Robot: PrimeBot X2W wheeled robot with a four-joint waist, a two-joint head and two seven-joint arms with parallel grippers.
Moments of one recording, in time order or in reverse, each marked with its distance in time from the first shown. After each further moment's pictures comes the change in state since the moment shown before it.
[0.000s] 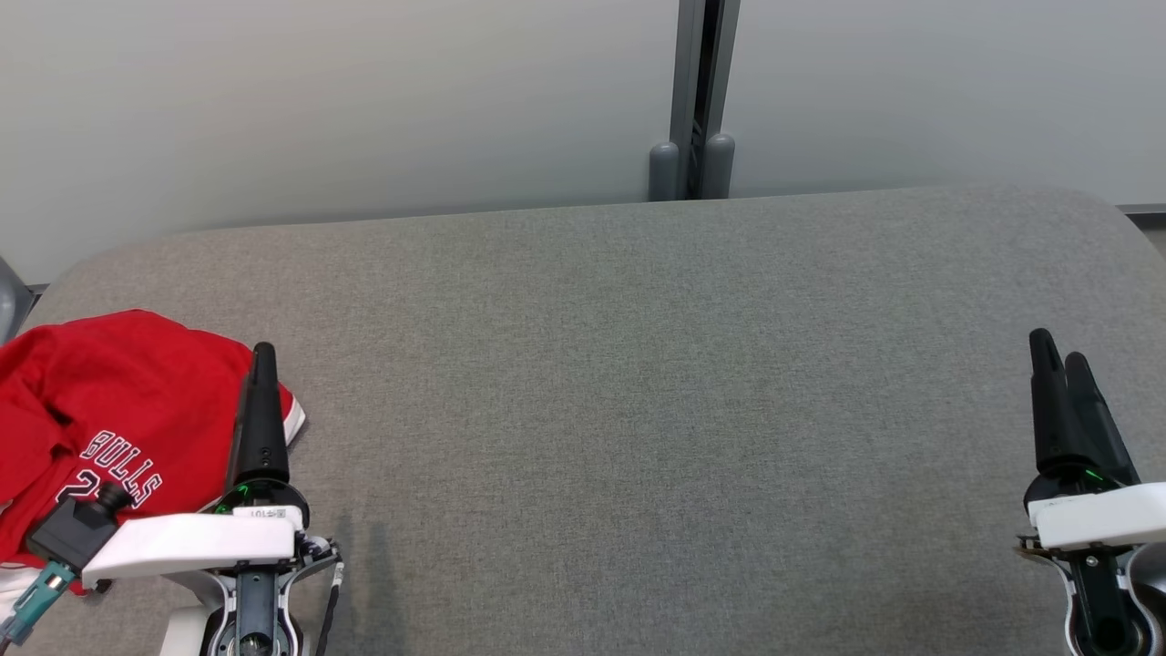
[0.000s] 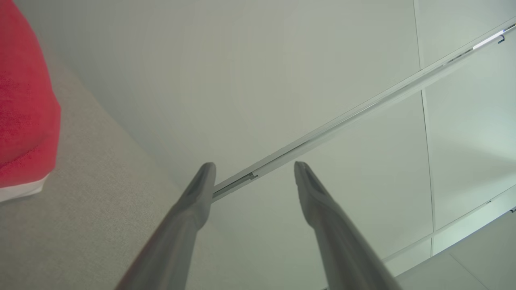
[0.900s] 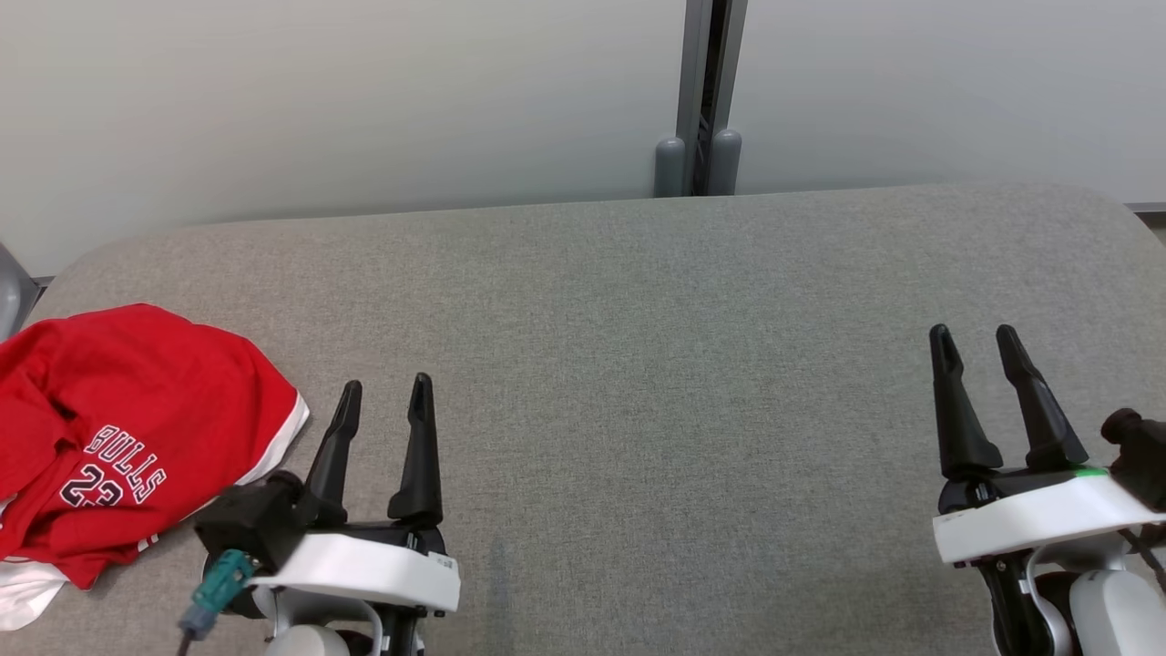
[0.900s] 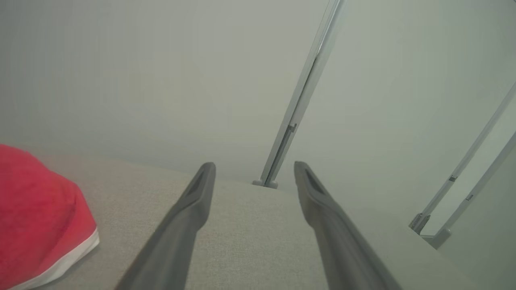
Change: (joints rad) left arm 0.061 0.001 -0.225 -0.124 0.725 0.234 -0.051; right arm -0.021 0.000 0.139 -0.014 -0.426 0.000 -0.100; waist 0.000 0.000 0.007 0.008
